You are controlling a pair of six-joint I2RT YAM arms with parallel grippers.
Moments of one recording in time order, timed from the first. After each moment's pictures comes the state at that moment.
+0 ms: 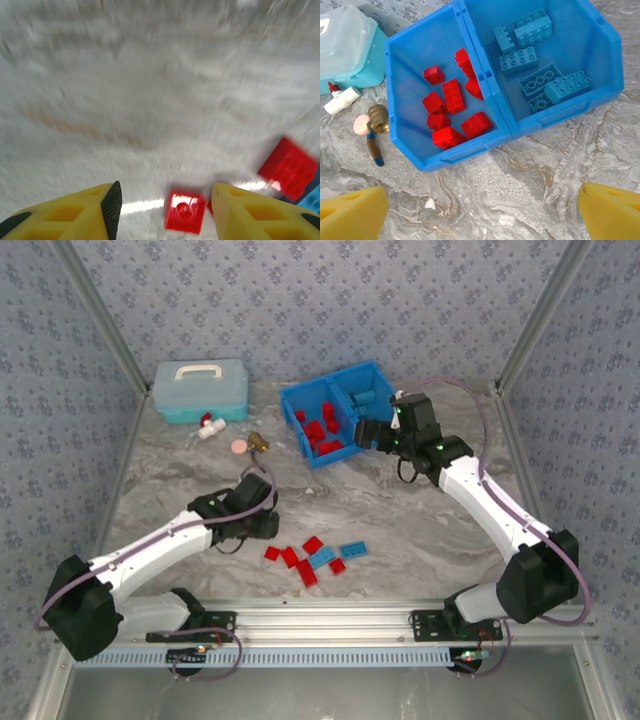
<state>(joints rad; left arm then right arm) -0.75 1.18 0.76 -0.73 -0.13 -0.57 0.42 1.40 1.22 -0.47 0.01 0.43</state>
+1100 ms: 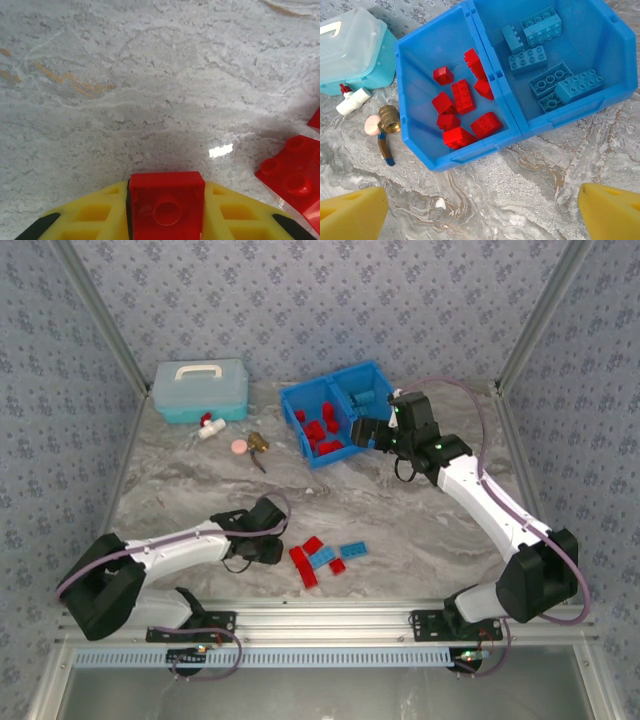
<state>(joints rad) -0.82 1.30 0.60 -0.54 -0.05 -0.57 0.44 1.41 1.24 -0.47 0.00 0.46</state>
